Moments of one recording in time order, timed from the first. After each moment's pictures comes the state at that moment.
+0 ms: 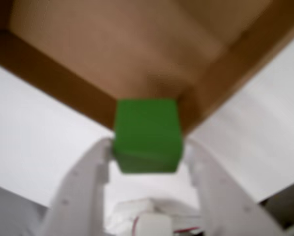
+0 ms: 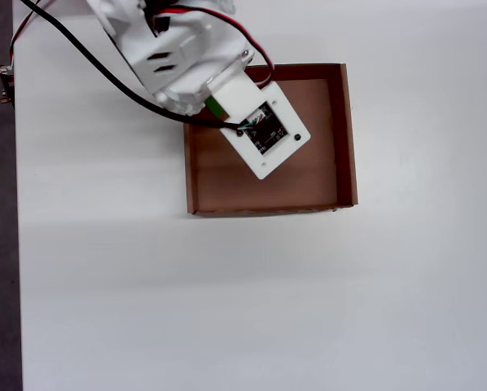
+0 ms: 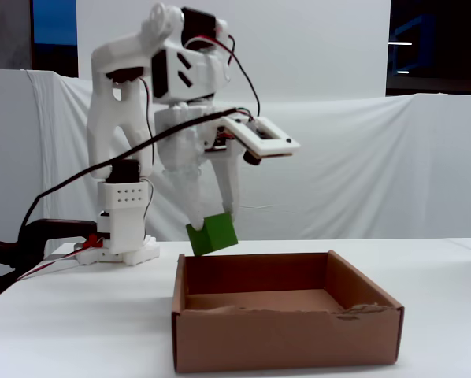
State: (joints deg) arm -33.8 93.8 93.0 72.9 -77.6
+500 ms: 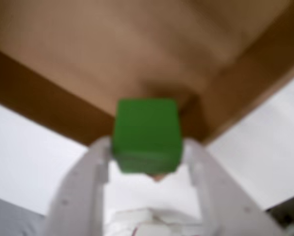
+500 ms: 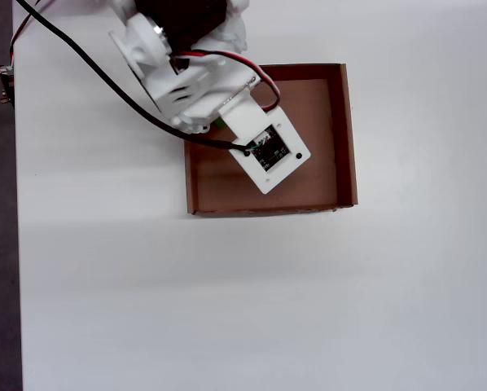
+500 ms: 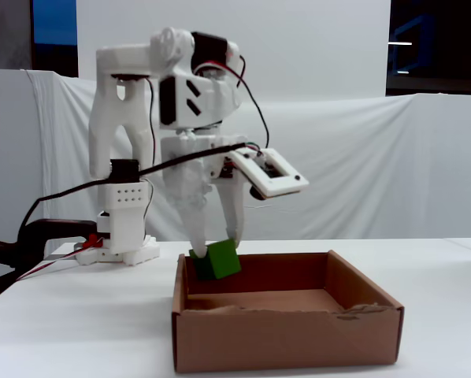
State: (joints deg) arm -33.6 86.8 93.0 69.1 -77.6
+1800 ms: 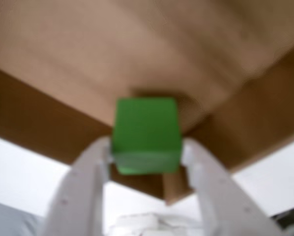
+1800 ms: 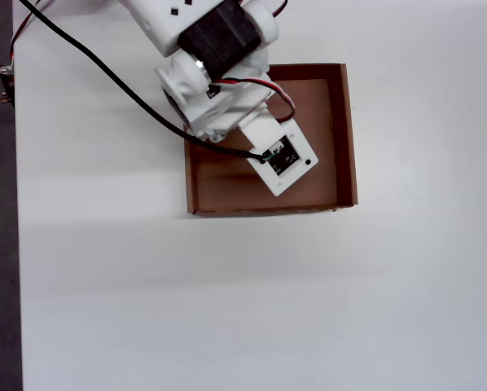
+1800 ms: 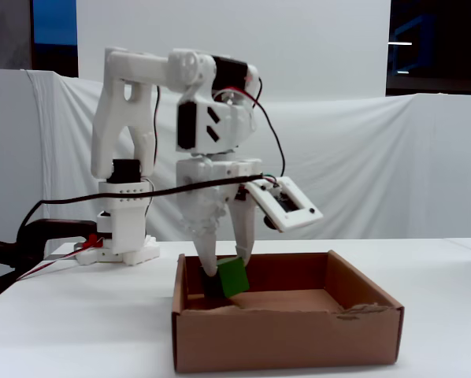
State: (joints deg) arm -36.1 78.8 89.7 68.2 -75.4
